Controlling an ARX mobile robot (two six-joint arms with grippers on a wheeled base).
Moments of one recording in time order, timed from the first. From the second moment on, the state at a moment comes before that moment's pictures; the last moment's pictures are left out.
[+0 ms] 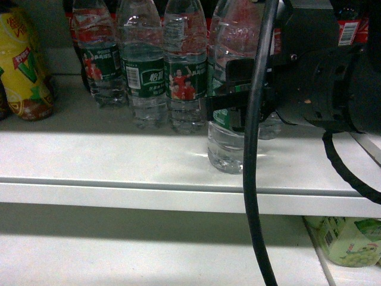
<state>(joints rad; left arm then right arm) 0.00 0.01 0.01 0.00 0.00 0.00 0.44 1.70 0.83 0.55 -0.04 0.05</state>
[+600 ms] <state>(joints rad) 0.00 0.01 0.01 0.00 0.00 0.00 0.38 1.52 0.65 0.53 -0.09 0.04</state>
